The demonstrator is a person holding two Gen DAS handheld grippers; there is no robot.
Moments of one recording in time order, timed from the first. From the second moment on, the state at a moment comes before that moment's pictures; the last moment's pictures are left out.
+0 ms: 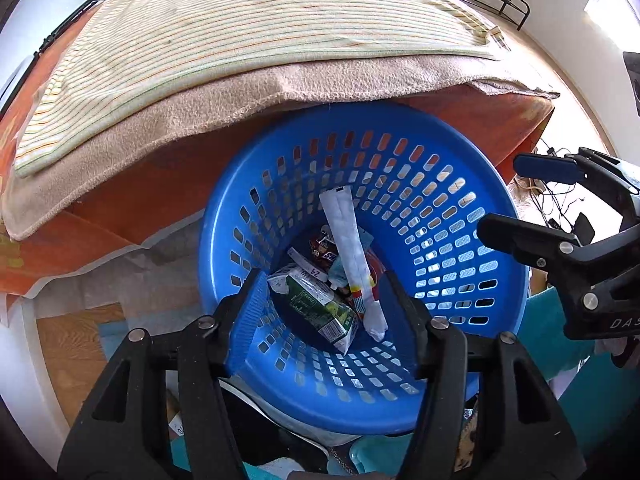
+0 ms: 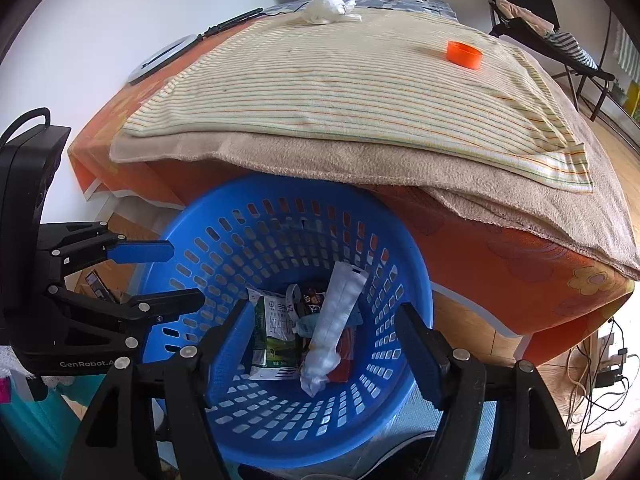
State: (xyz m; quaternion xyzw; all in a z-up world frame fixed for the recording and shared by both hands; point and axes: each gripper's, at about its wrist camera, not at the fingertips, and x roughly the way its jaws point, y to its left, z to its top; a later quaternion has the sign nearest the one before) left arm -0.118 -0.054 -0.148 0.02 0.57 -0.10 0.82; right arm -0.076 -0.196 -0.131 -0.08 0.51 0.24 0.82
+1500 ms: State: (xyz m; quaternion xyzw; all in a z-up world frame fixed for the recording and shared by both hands) left arm -0.101 -0.048 -0.138 -0.01 0.57 -0.09 0.82; right arm -0.059 -0.205 -0.119 -0.02 0.52 0.23 0.82
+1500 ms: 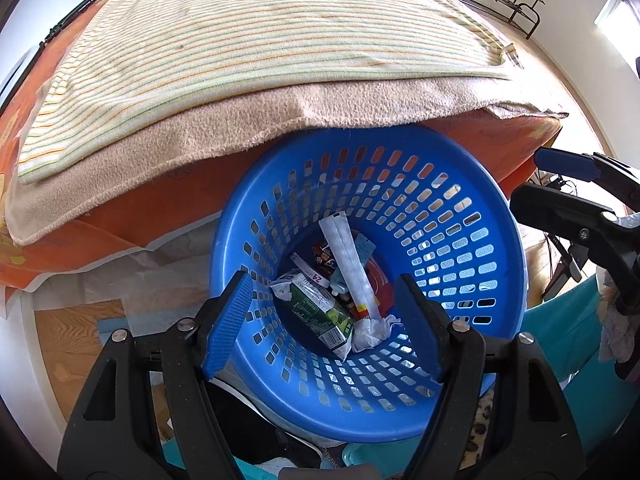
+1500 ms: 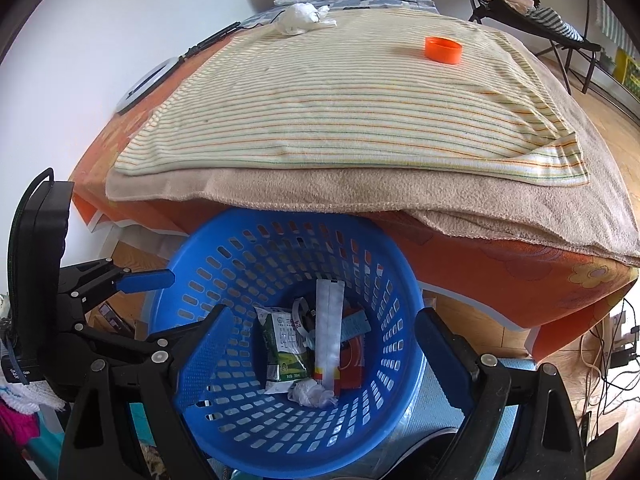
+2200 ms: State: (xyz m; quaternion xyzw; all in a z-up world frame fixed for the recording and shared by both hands) left arm 0.041 0.008 -0.028 -0.02 0.47 -0.05 0.88; right arm 0.033 -0.241 -0.045 0.03 0.44 0.19 0.87
